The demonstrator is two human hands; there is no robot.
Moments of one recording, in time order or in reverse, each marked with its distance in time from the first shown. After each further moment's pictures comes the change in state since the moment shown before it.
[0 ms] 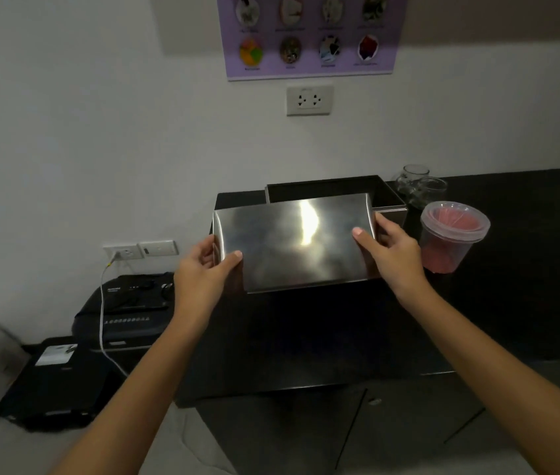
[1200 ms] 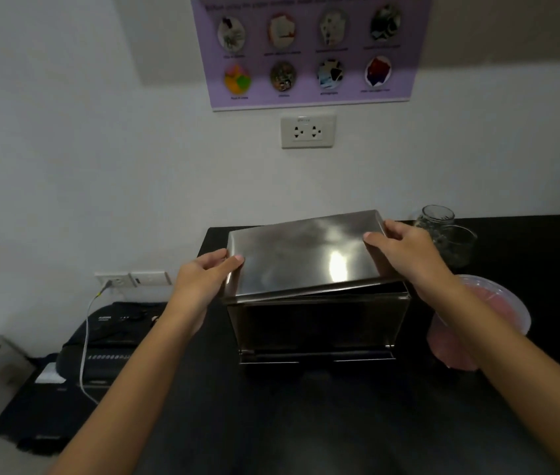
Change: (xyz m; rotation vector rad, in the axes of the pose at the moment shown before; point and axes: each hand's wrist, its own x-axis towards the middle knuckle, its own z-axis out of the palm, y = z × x) left_hand 0.120 0.025 0.096 0.010 -0.022 -0.224; right_hand 0.178 -0.011 -0.031 -0.171 -0.120 0.083
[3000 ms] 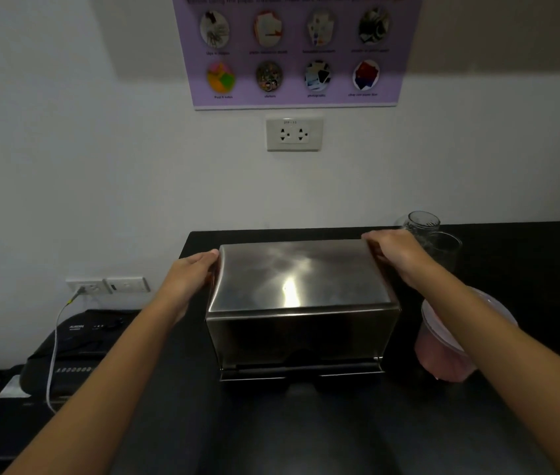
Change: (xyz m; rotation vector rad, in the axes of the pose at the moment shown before) left_hand 0.062 -0.021 0.007 0.078 -0.067 -0.071; right_hand 0.054 0.021 -0.002 0.077 -0.041 0.243
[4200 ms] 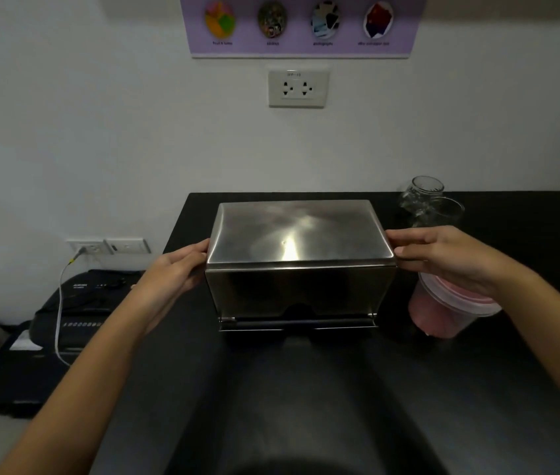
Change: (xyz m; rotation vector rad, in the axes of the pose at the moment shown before) left_hand -0.054 -0.040 -0.030 -0.115 -0.276 0.061; right_hand -0.058 0.032 -0.059 -0.076 -0.435 0.005
